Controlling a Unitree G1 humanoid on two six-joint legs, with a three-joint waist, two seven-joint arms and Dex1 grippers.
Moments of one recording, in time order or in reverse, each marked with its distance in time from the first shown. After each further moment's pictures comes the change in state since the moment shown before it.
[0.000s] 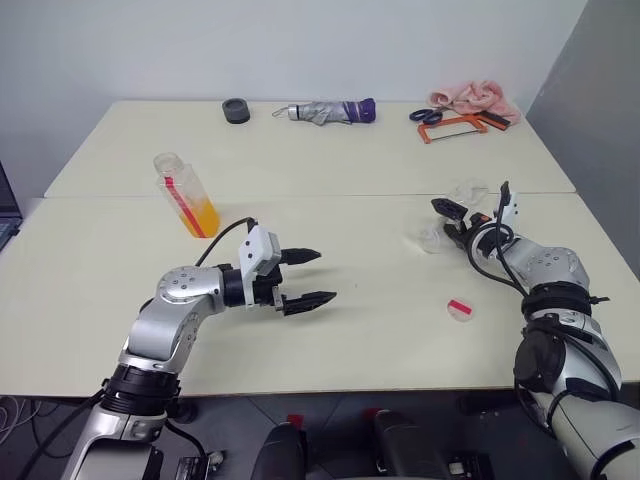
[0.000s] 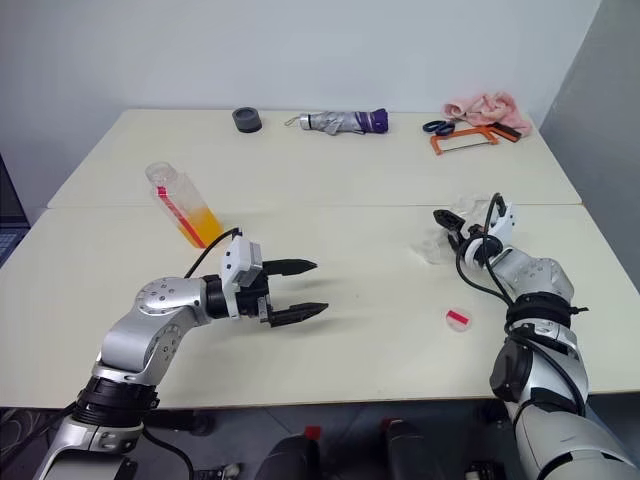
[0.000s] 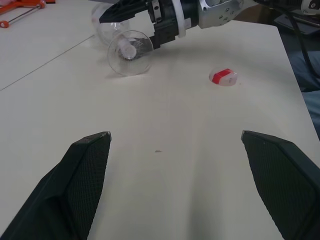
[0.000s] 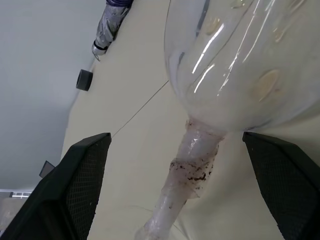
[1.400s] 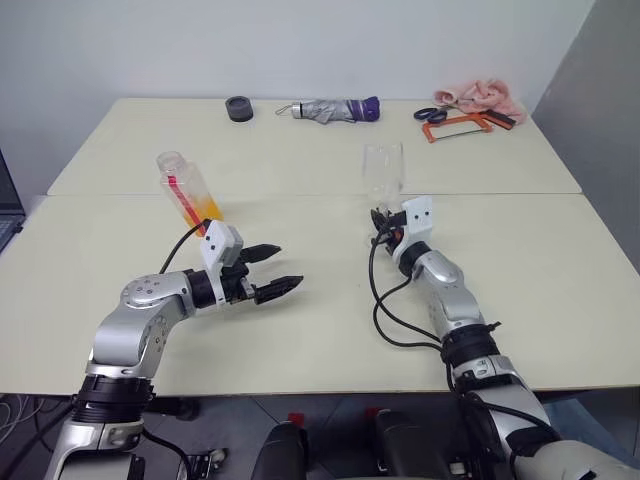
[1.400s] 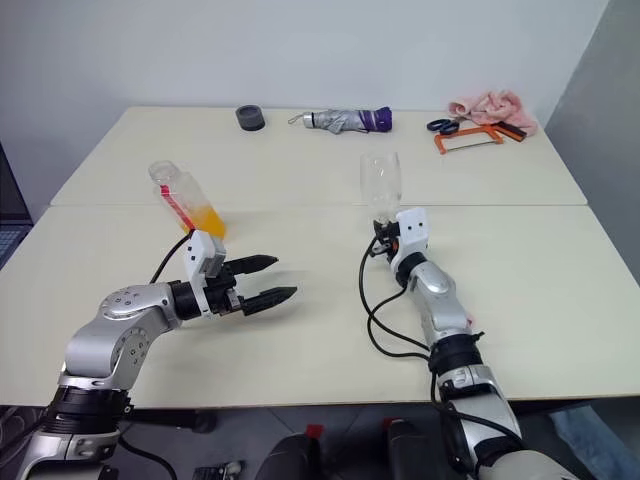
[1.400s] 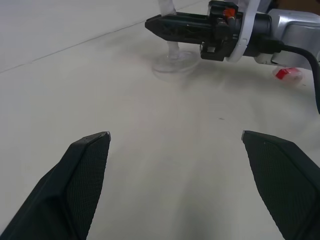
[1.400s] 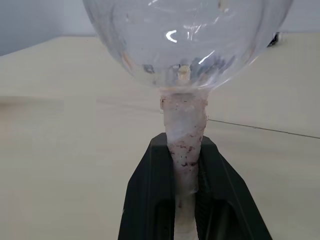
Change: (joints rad) left arm 0.058 0.056 0.136 0.028 -0.062 0.112 0.094; right arm 0.284 0.297 0.570 -0.354 -0.520 -0.844 -0.036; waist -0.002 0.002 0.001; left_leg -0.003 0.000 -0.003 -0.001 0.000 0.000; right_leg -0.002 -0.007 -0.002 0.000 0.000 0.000
